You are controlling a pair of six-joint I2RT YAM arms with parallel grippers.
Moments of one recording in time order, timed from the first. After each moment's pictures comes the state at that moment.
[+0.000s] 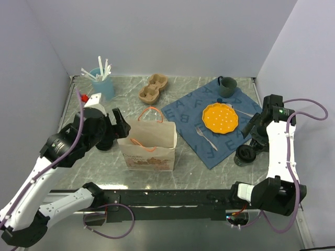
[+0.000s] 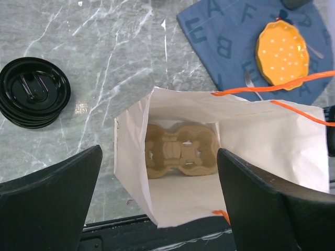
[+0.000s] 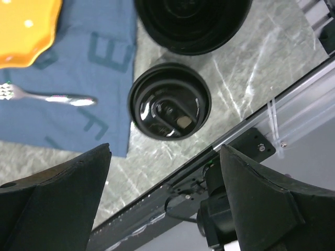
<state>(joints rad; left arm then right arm) -0.63 0.88 1.26 -0.97 -0.26 -0.65 -0.26 1.21 1.27 -1.33 0.17 0.51</state>
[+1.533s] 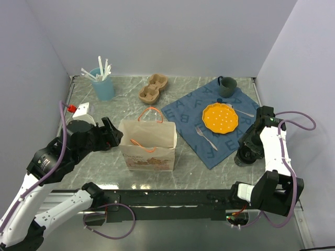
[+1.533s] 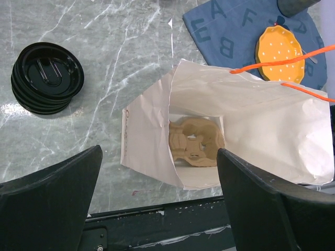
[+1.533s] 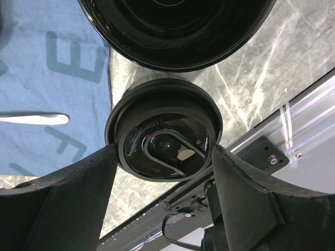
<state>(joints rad) -0.63 0.72 1.20 -1.03 -0.28 -0.68 -0.27 1.21 0.99 -1.14 0.18 0.54</state>
